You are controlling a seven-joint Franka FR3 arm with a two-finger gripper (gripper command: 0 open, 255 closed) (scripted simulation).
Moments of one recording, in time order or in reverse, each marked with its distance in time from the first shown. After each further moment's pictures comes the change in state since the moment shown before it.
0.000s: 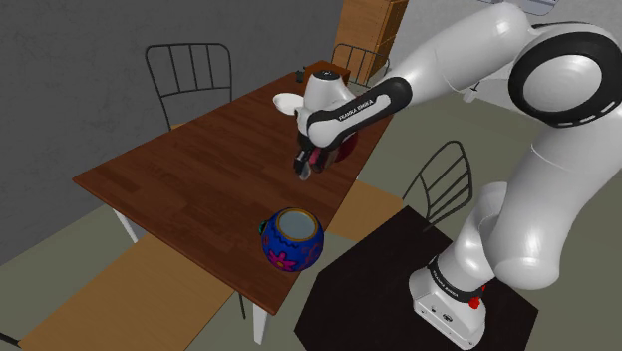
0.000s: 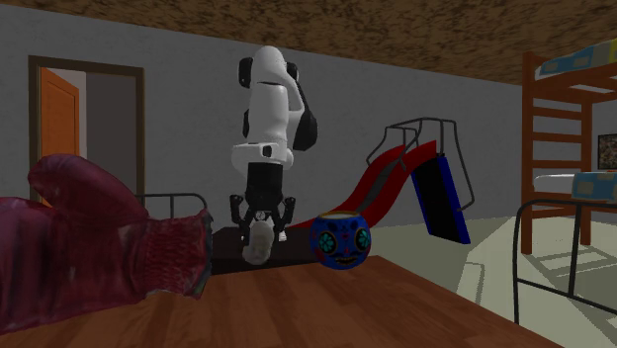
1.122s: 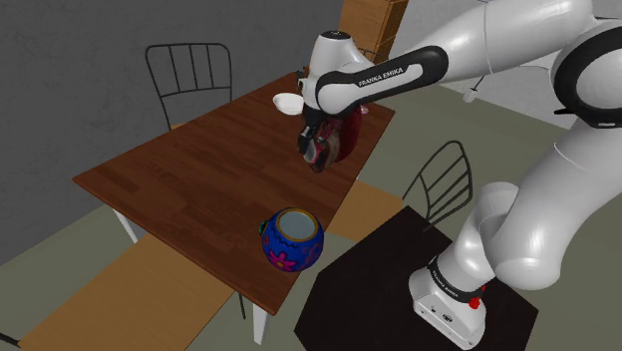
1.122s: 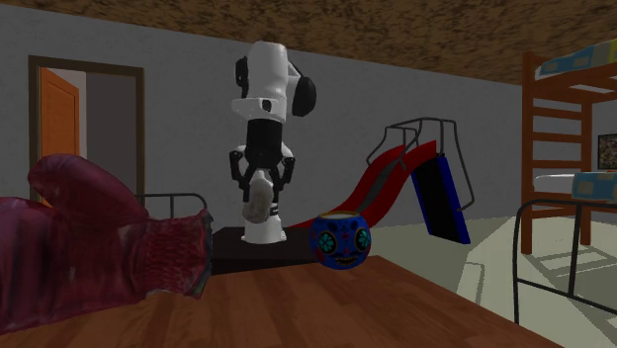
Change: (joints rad) arm 0.011 -0.156 -0.009 0.072 -0.063 -0.221 0.033
